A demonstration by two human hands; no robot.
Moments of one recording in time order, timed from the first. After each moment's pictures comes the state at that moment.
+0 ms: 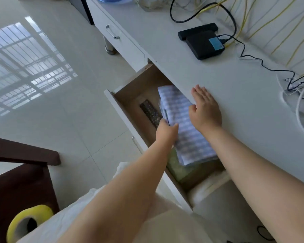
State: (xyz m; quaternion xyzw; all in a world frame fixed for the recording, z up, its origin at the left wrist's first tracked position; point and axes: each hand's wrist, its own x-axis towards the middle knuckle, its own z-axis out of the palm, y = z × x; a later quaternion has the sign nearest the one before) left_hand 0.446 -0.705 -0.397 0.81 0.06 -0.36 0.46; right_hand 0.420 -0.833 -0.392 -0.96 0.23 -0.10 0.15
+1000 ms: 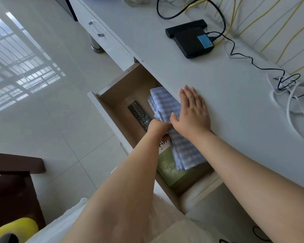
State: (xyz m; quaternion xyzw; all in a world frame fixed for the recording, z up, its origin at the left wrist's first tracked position) left_hand 0.476 -0.737 -0.431 0.74 0.11 -0.47 0.48; right_hand 0.417 -0.825 -0.396 -0.97 0.22 -0.04 0.06
